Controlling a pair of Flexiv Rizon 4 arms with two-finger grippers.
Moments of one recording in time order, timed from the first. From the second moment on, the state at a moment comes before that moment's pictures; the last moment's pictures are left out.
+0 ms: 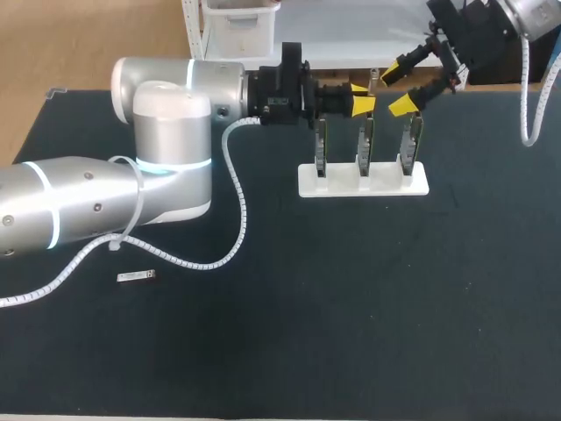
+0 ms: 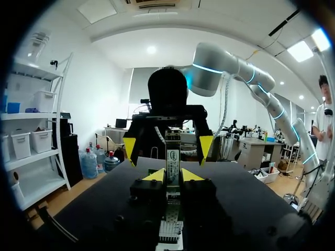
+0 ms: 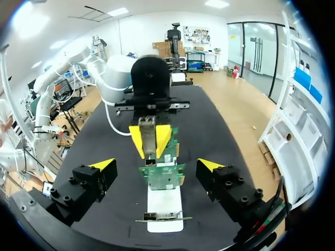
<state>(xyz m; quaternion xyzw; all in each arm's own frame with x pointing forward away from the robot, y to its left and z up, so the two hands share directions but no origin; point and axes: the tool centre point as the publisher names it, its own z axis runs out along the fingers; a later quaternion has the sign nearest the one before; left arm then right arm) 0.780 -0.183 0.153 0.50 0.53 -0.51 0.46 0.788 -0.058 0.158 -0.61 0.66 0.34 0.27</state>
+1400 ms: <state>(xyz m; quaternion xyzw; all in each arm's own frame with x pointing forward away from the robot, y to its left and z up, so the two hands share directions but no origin) 0.780 -0.183 0.153 0.50 0.53 -0.51 0.46 0.776 -0.024 0.191 -0.62 0.63 0.36 0.30</state>
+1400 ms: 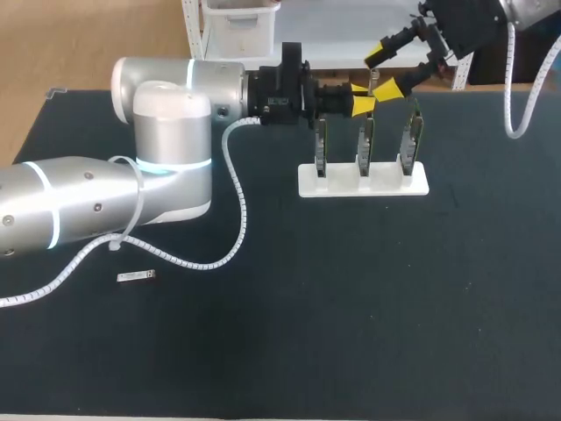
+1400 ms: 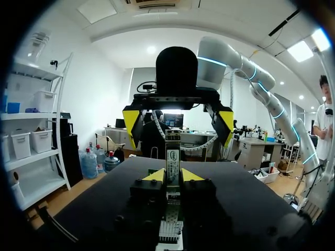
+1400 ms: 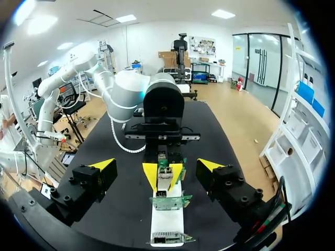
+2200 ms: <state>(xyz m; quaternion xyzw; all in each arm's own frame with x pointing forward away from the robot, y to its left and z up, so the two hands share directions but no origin) 0.780 -0.183 0.153 0.50 0.53 -0.51 0.46 0.783 -0.024 0.188 -0.61 0.64 0.36 0.30</state>
